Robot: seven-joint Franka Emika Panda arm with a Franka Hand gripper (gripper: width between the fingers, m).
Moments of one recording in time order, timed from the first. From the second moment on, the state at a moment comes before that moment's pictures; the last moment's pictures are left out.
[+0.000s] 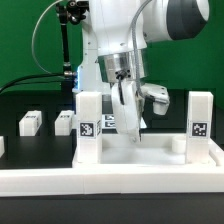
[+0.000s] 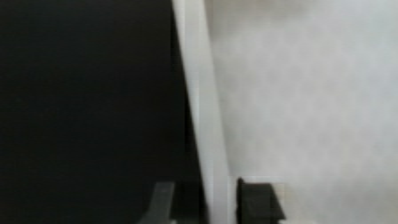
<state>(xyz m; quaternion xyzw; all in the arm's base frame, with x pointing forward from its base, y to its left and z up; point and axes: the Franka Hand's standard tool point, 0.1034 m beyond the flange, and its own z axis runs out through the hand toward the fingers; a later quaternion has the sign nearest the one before) 0.516 0.029 0.013 -0.62 0.78 0.04 0.07</state>
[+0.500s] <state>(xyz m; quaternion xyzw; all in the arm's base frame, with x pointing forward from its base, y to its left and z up) 0.514 0.022 0.014 -0.68 0.73 0.04 0.08</state>
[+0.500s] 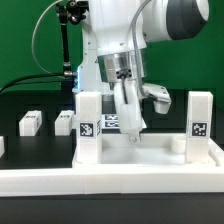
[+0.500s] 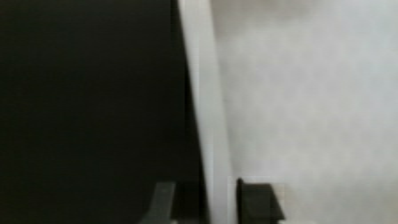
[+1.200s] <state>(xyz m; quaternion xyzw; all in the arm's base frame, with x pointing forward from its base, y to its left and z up) 0.493 -0.026 0.013 -0.84 0.53 0.03 0.08</state>
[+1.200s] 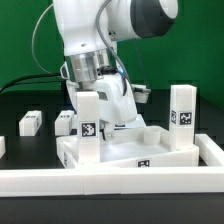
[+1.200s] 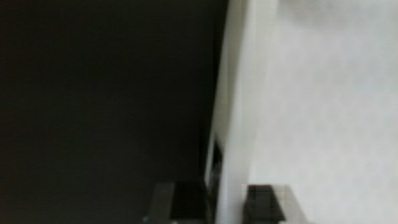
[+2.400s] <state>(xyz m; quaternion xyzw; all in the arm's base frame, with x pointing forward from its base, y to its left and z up) 0.530 -0.039 0.018 -1.00 0.06 0.00 0.04</state>
